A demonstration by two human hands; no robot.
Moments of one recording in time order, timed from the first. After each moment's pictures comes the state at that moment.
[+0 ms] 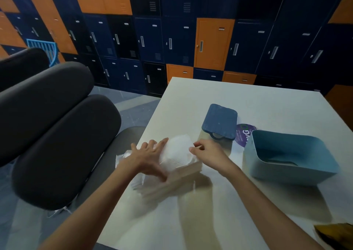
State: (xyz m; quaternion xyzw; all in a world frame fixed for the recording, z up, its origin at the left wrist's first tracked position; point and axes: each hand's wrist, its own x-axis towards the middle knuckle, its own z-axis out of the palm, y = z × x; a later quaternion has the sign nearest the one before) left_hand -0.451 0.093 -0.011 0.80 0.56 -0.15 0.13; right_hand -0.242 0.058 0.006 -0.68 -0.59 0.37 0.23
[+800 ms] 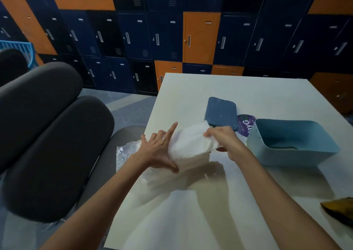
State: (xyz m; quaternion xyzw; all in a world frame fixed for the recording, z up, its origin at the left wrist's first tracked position) left_hand -0.459 0.112 -0.017 0.86 0.49 -0.04 0.13; right_hand -0.241 0.076 0.007 -0.74 -0.33 0.43 0.39
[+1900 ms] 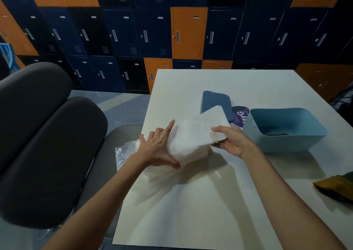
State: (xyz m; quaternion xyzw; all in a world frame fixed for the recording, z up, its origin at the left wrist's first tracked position) left_hand -0.467 0.108 -0.022 0.87 0.48 -0.02 0.15; right_hand -0.222 0.055 -0.015 -0.59 -0.20 0.58 0.53
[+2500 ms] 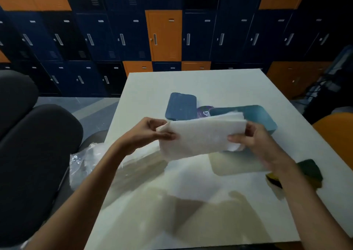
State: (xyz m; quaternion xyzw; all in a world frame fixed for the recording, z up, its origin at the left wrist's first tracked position) left_hand -0.378 0.079 0.055 0.74 0.36 0.16 0.54; right_hand -0.115 -0.063 0.048 -0.62 -0.41 0.43 0.52
